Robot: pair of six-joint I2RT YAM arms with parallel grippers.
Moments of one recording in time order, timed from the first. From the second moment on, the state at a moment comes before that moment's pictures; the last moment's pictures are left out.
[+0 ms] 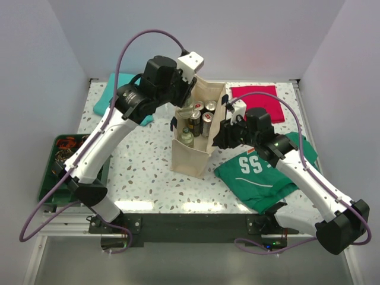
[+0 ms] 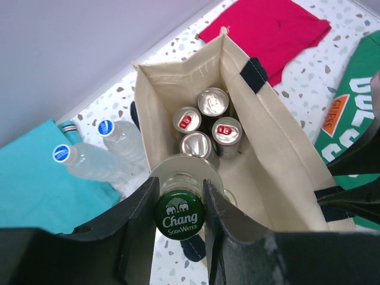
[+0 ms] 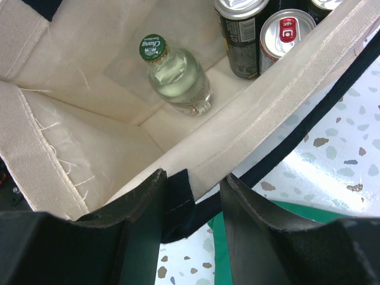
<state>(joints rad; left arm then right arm) -0.72 1.63 2.05 -0.88 -0.13 0.09 0.53 1.12 1.03 -0.44 -0.22 0.18</state>
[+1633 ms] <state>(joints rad) -0.36 1.54 1.50 -0.47 -0.13 0.02 0.53 1.09 1.02 -0.45 -0.22 0.18</state>
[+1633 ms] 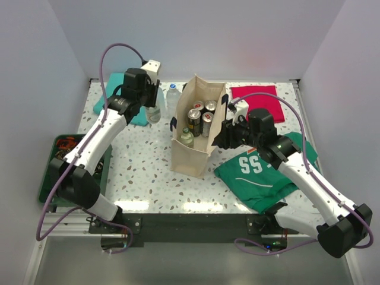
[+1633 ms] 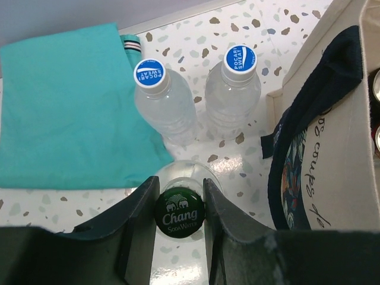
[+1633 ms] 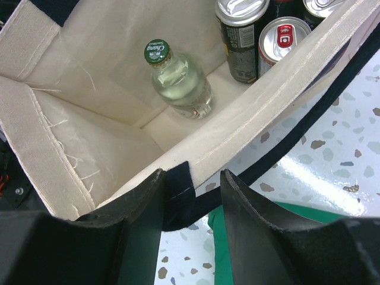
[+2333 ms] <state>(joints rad) -0.33 1.71 1.39 -0.23 -0.09 -0.01 0.53 1.09 1.02 -0.44 -0.22 0.18</state>
